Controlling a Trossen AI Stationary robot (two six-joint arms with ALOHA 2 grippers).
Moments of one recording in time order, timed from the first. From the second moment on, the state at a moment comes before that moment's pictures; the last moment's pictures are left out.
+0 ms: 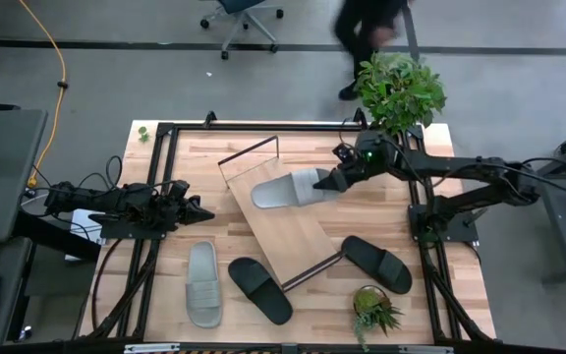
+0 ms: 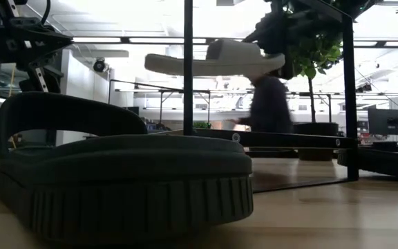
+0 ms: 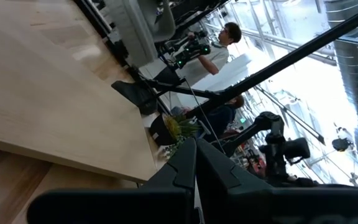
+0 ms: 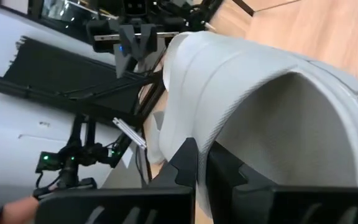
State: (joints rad) left arm -0.03 0.01 0.01 0.01 0.01 -1.00; right arm -0.33 1.22 0.81 -0.01 -0.52 0.85
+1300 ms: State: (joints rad) left arm -0.03 0.01 0.01 0.01 0.01 -1.00; right arm -0.42 1.72 1.15 -0.01 -0.58 0.70
